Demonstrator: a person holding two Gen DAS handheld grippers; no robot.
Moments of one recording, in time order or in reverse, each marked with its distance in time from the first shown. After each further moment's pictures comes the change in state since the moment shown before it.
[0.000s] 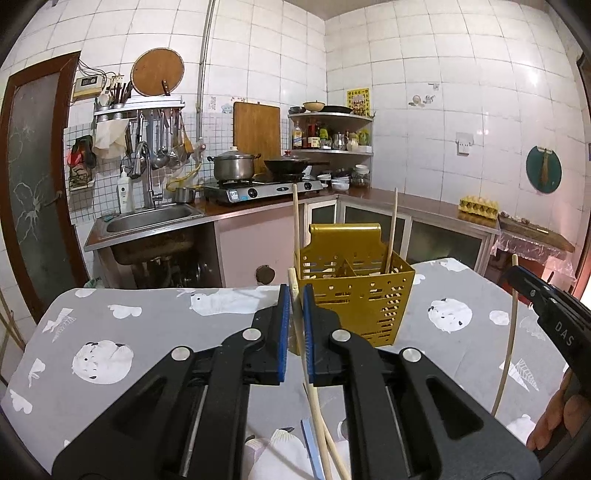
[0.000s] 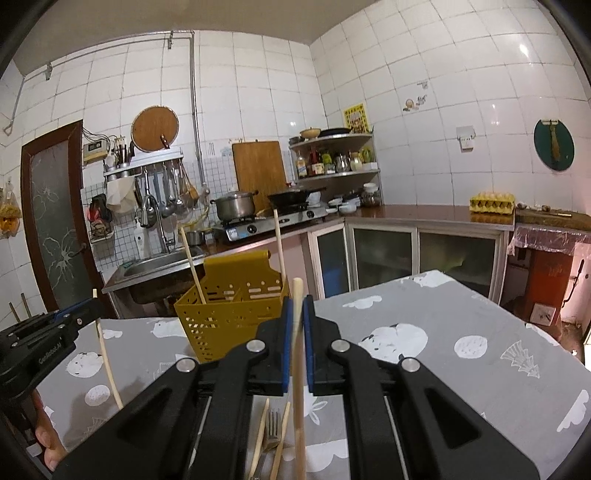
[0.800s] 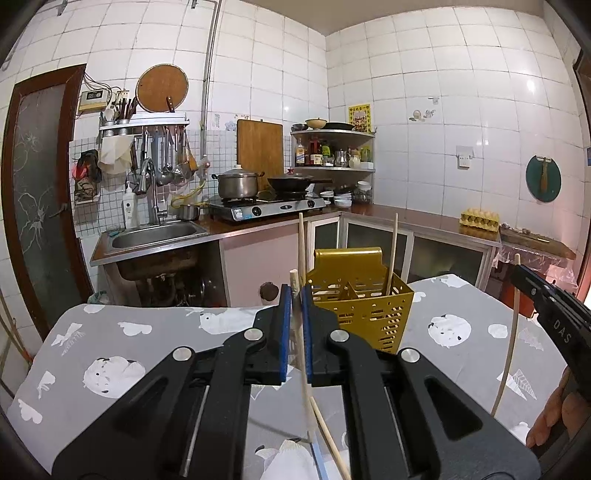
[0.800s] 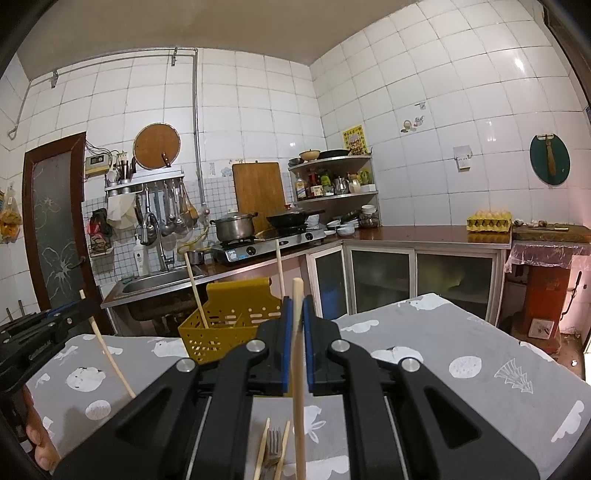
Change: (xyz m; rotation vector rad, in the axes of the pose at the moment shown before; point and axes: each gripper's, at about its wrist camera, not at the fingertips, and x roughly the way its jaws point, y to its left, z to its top) left arm -0.017 0.002 0.011 0.006 -0.064 0.015; right arm -0.010 0.001 0.014 -0.005 -0.066 -0.005
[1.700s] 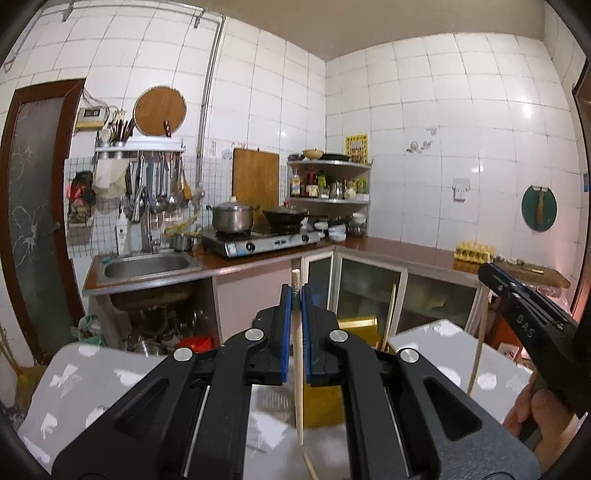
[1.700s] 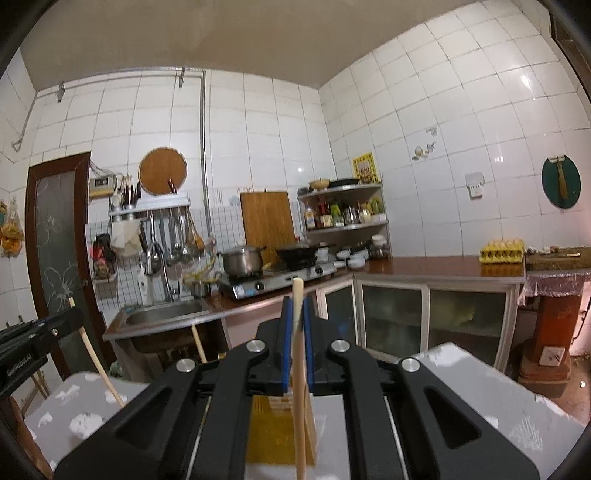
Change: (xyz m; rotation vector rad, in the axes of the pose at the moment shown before) left arm 0.011 0.003 0.082 -0.022 -0.112 -0.031; right arm 0.051 0.026 0.076 -0.005 -0.126 0.036
